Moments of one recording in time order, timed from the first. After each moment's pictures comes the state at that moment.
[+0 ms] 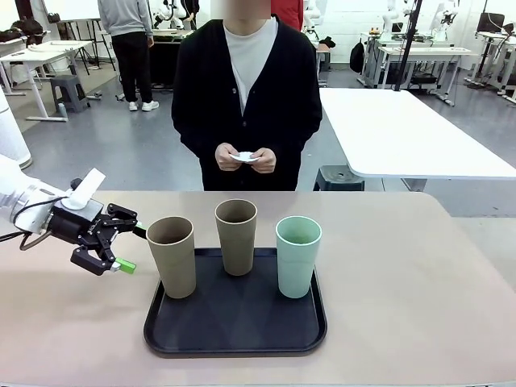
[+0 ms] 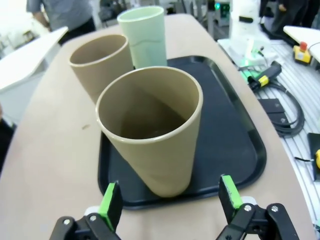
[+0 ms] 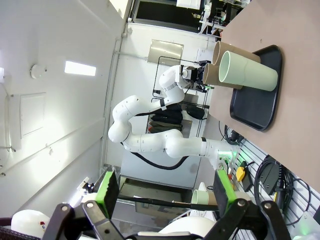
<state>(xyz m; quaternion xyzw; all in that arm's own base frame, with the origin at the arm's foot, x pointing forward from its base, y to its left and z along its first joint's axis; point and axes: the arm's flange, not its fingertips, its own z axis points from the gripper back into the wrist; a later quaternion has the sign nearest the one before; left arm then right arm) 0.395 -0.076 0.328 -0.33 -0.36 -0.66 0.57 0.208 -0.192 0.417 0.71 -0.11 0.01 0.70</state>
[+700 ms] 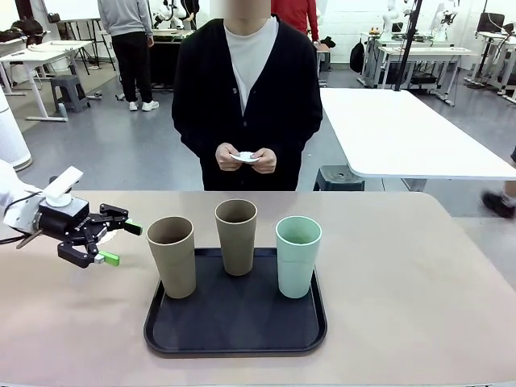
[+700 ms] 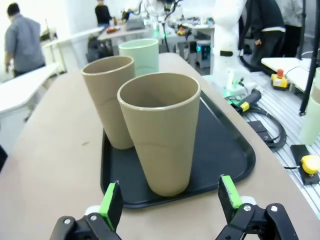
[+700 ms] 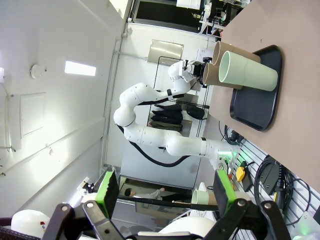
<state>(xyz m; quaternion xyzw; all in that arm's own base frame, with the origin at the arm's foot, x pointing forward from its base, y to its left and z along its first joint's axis) 0.434 -0.033 0.293 -0.44 -0.39 -0.64 0.50 0.208 -0.192 0.417 0.71 -0.11 0.01 0.70</state>
